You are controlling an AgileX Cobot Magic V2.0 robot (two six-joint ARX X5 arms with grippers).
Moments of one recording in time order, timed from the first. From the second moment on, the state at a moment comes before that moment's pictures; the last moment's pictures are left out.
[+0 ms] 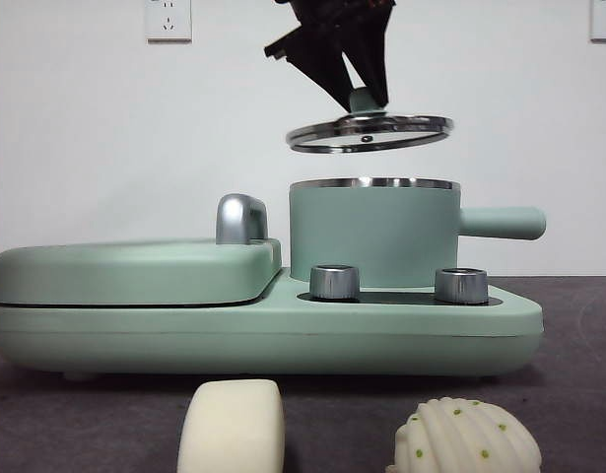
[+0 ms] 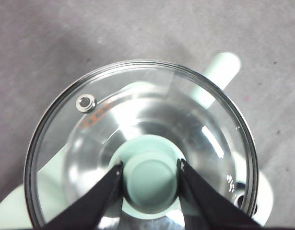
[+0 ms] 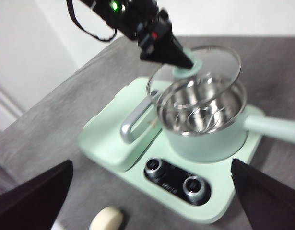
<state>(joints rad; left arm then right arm) -0.70 2.22 2.56 -1.29 0.11 0.10 -0.01 0.57 0.97 -0.85 -0.76 0.07</state>
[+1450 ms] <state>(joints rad) -0.25 2.12 2.56 -1.32 0.07 0.06 1.07 1.53 1.09 -0.69 -0.15 0.55</state>
